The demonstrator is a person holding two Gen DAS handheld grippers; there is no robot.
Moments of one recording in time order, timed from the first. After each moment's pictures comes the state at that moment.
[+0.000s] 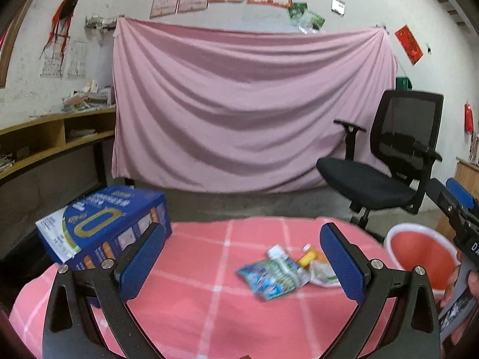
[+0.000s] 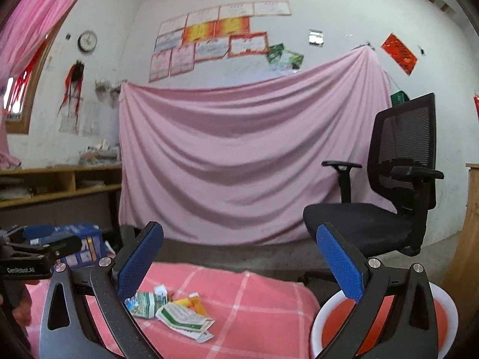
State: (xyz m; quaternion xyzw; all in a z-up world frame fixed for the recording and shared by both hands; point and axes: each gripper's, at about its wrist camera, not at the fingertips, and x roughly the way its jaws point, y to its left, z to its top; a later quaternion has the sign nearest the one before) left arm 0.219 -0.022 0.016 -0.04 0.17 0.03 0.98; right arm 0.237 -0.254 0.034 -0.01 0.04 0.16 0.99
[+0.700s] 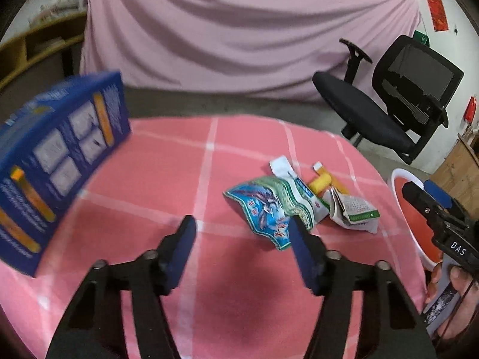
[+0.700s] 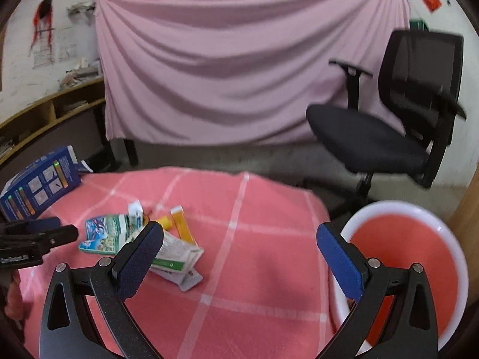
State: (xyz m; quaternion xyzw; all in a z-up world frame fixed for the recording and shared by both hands) left arm 0.296 -0.002 -0.039 -0.11 0.41 -0.04 0.90; right arm 0.307 -0.240 -0.022 -0.03 0.30 0.15 0.94
